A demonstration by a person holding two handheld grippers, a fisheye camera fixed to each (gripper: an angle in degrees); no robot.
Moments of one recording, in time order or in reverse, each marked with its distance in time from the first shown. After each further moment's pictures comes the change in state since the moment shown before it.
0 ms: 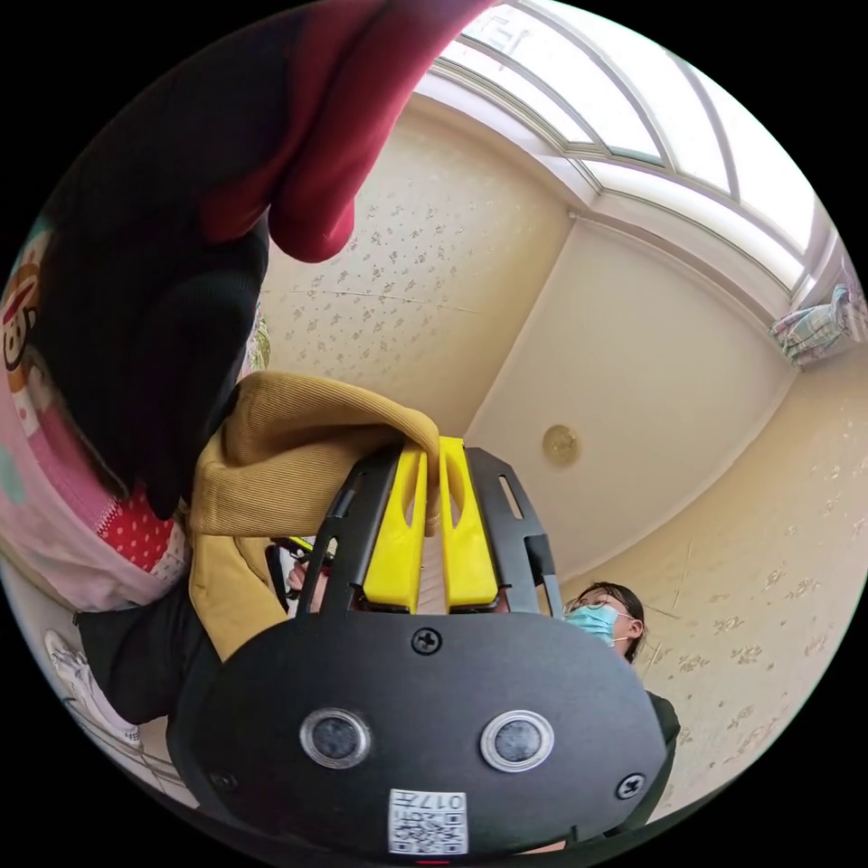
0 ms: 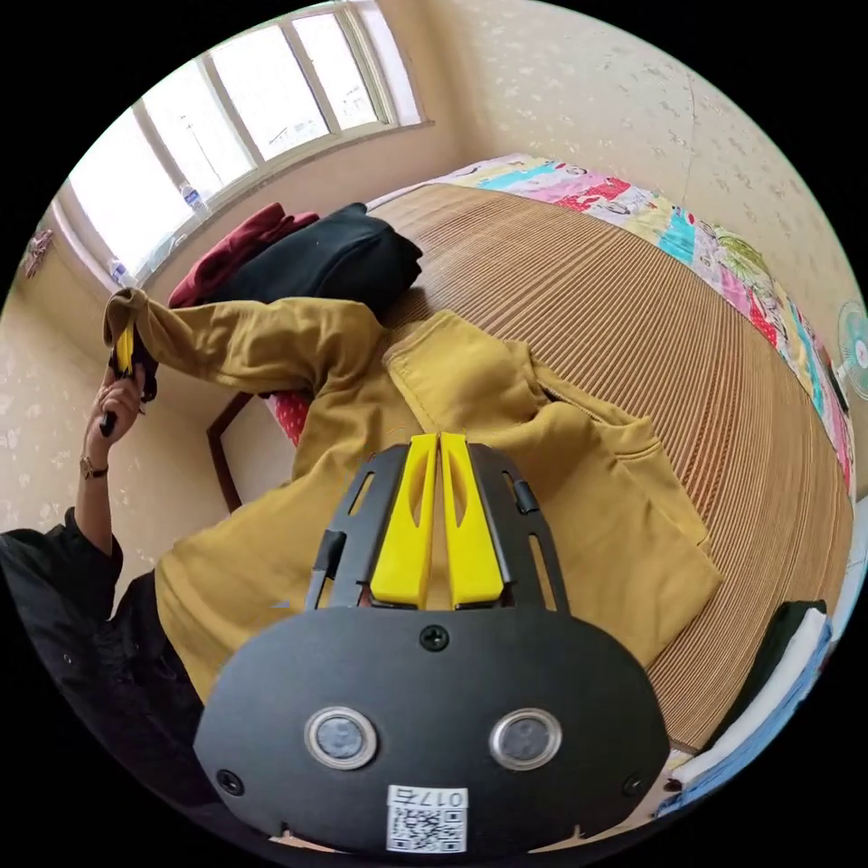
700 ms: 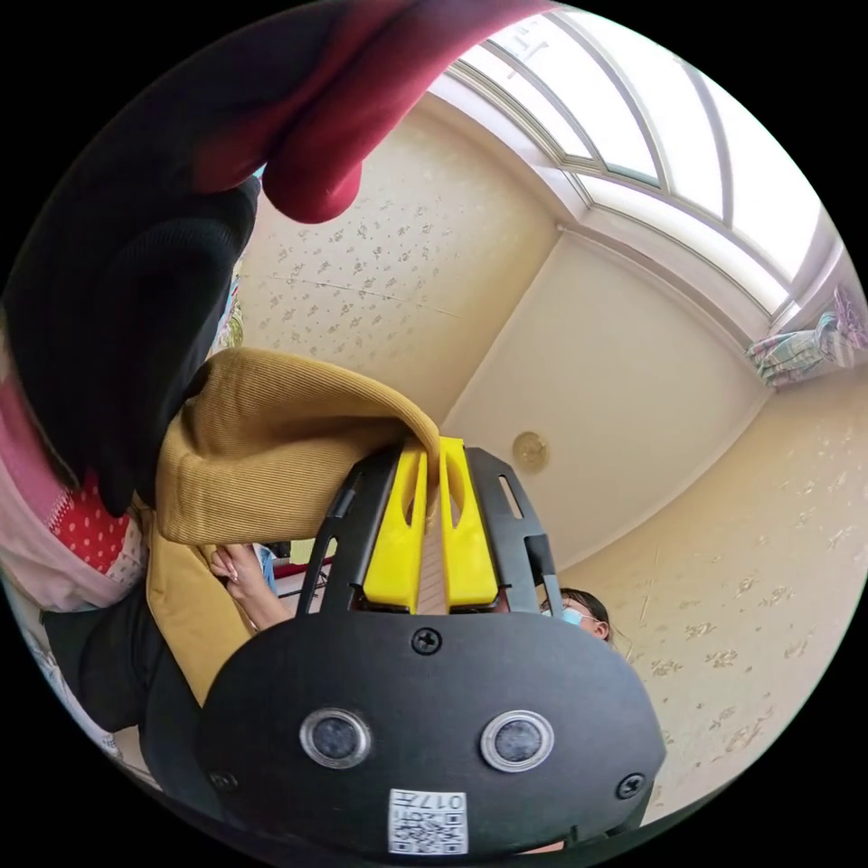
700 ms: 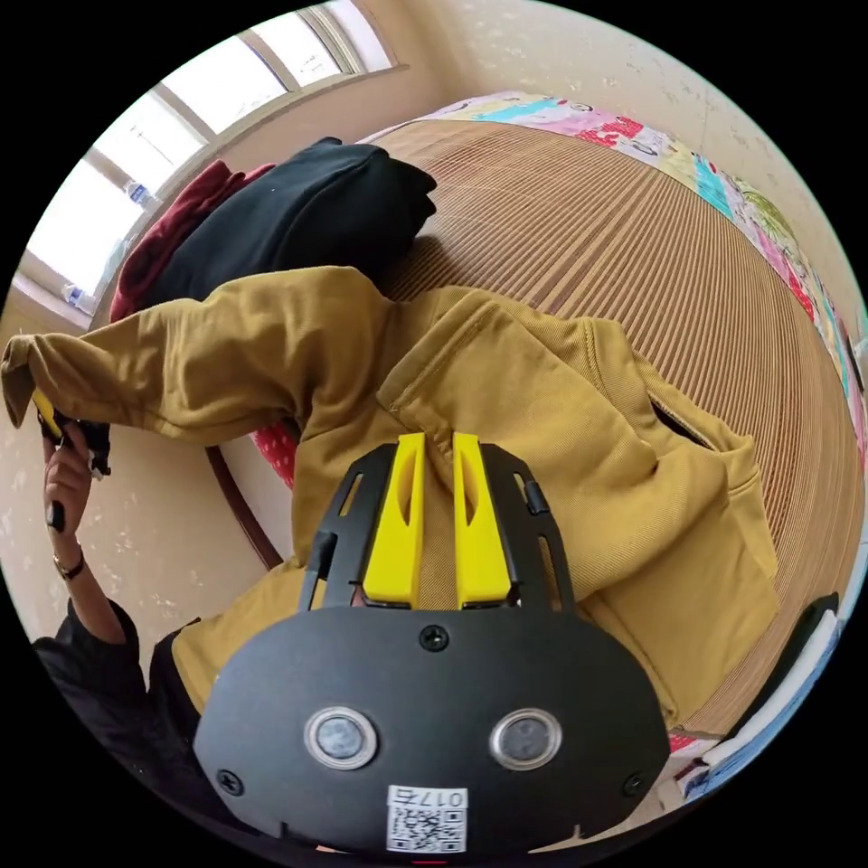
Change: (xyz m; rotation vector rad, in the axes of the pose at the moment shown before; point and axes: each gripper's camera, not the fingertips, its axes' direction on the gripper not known) left arm -0.029 -0.022 -0.026 -0.010 0.118 -0.047; right arm -0.028 -0.104 0.093 -0.073 0.027 0.111
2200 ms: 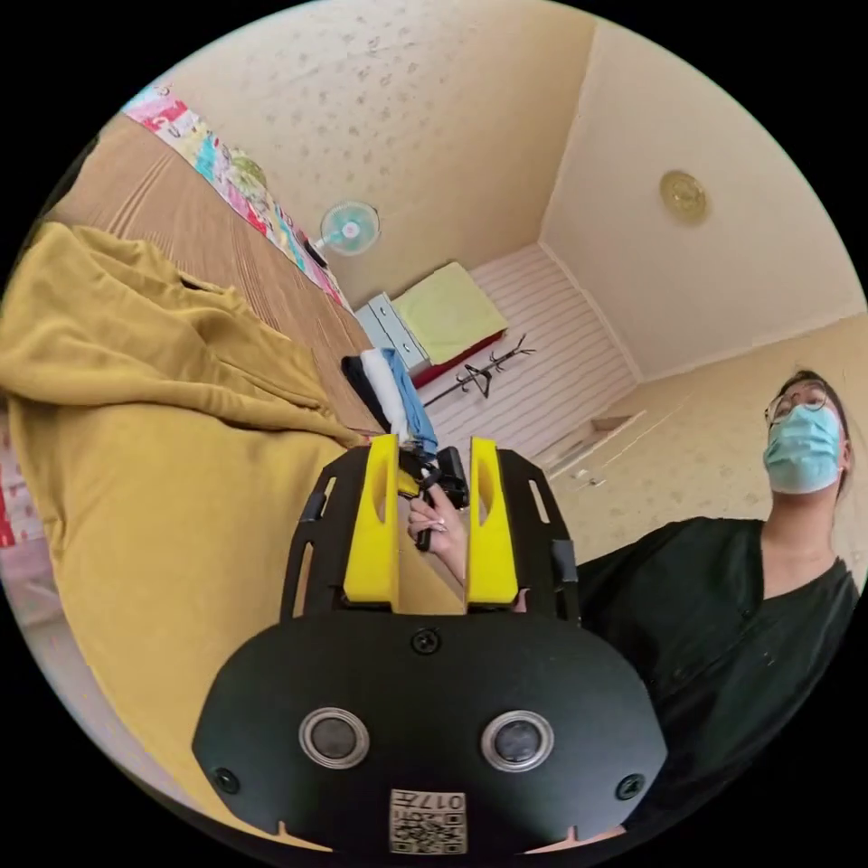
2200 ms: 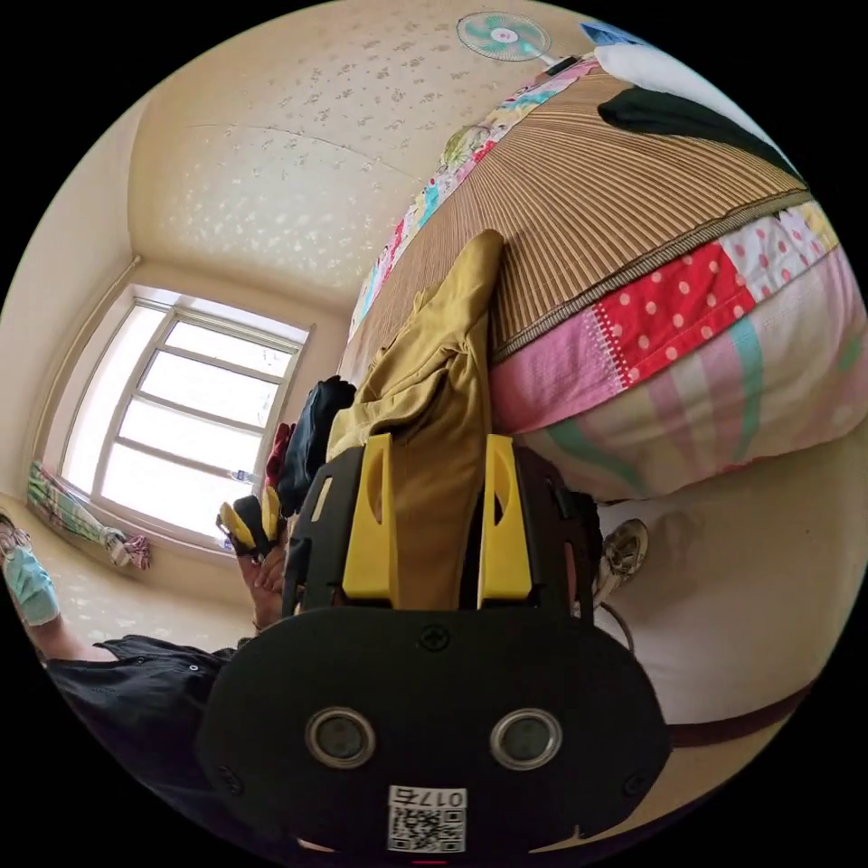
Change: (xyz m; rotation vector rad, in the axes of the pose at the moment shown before) left arm -0.304 0.283 0.044 -0.719 -0.562 0.269; right arm 0.207 0.370 -0.080 0.605 -0.550 0.693
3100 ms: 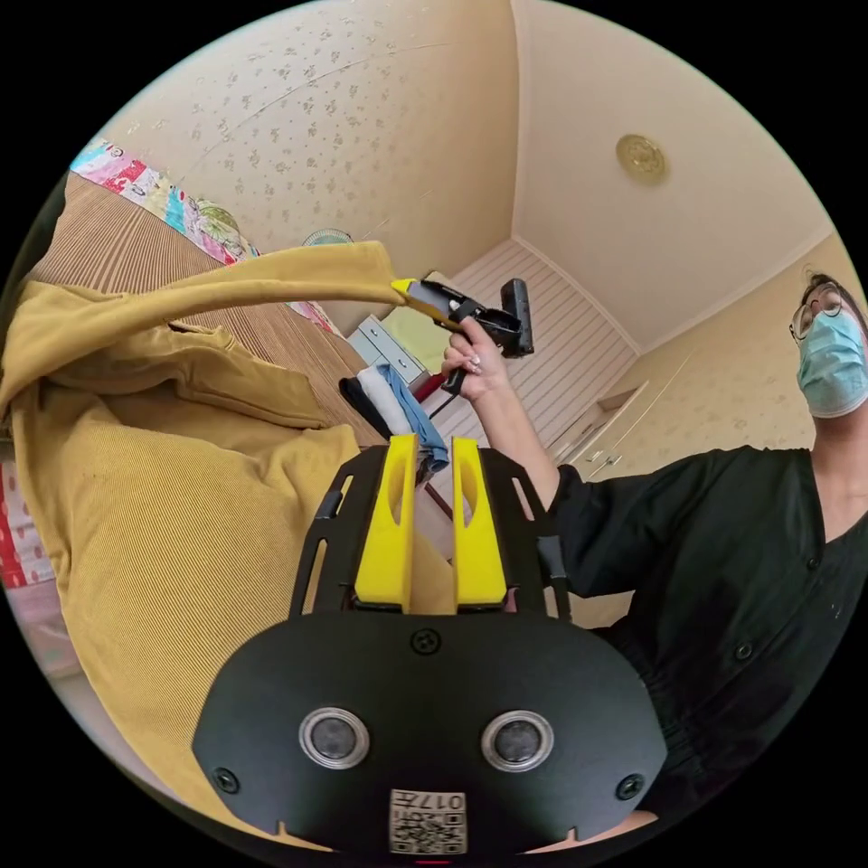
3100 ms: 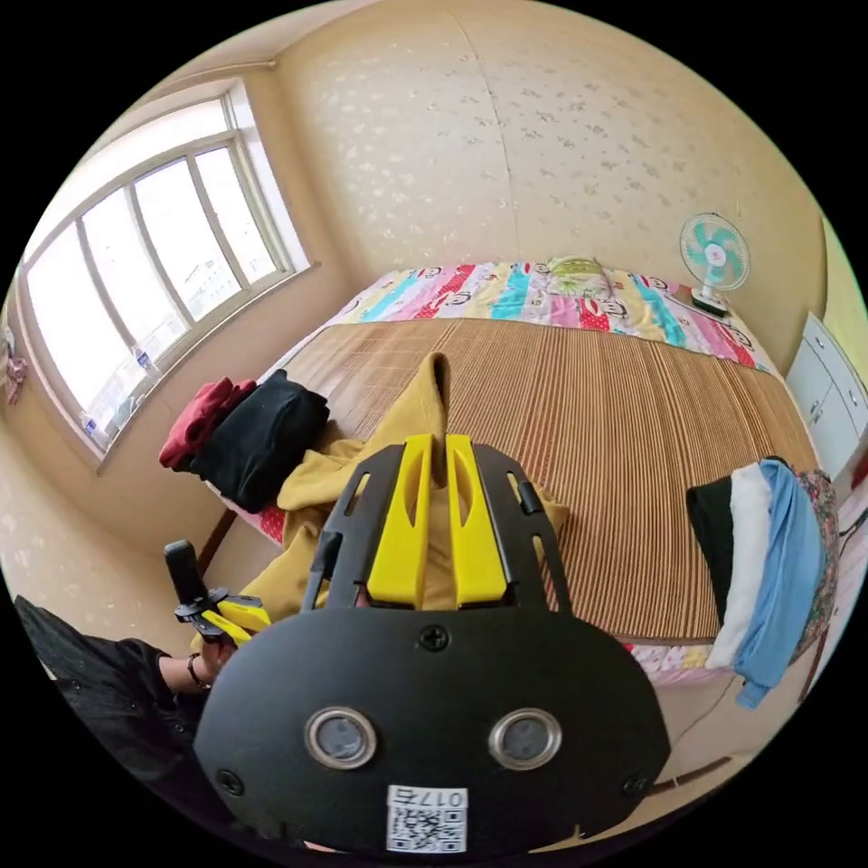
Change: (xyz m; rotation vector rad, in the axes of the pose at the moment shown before) left arm -0.074 0.042 0.025 -0.014 0.033 0.128; right arm -0.243 -0.177 0.104 0.021 0.557 -0.503
